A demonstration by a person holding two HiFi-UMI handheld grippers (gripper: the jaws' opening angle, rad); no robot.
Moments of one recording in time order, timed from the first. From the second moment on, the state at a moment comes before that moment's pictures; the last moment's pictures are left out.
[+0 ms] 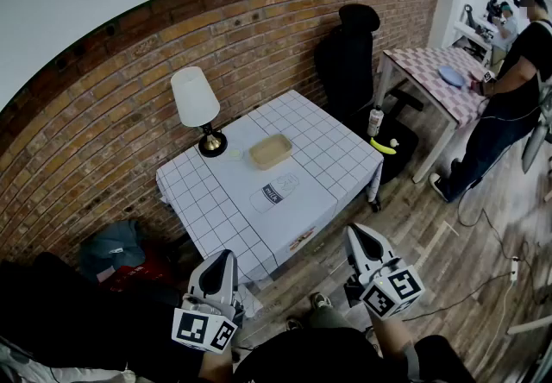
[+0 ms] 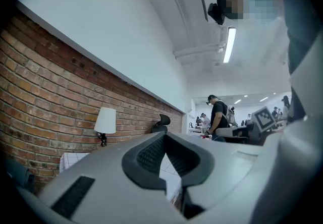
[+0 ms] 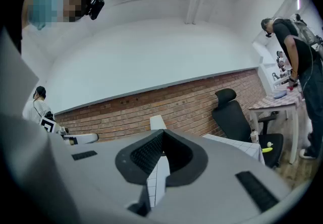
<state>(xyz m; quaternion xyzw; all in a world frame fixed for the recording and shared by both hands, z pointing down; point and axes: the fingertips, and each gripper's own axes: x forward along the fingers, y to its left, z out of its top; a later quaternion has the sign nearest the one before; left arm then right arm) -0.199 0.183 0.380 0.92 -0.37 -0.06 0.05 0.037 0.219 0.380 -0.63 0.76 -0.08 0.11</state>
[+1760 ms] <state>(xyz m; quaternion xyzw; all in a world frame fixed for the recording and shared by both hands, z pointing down) -0.096 0.053 0.410 0.89 -0.44 -0.04 0.08 0.147 0.054 0.416 -0.56 0.80 -0.15 0.13</state>
